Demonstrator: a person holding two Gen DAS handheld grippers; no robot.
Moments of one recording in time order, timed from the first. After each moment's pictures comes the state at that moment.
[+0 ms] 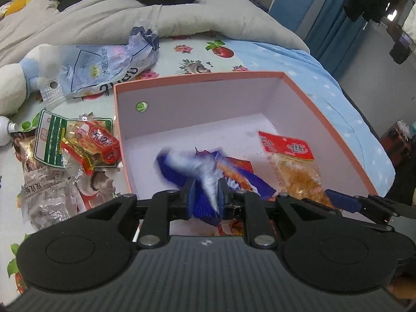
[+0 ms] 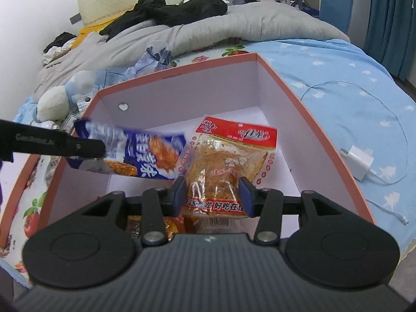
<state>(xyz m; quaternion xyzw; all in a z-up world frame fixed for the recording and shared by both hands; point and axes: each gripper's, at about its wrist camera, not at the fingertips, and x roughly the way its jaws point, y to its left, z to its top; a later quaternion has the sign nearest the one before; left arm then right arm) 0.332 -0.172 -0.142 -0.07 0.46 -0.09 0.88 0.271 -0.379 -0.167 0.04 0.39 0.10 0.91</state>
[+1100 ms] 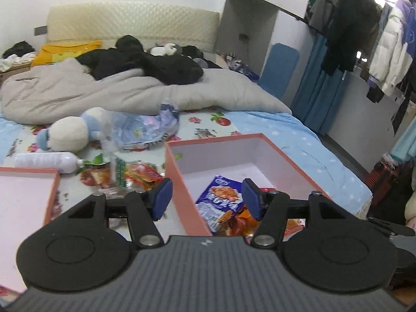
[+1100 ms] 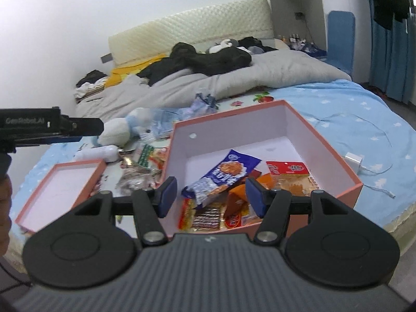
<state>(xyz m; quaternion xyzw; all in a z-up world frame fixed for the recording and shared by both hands) 0.124 -0.104 -0.009 -0.07 0.30 -0.08 0.95 0.114 -0.333 -0.082 0.07 0.28 0.14 0.95</state>
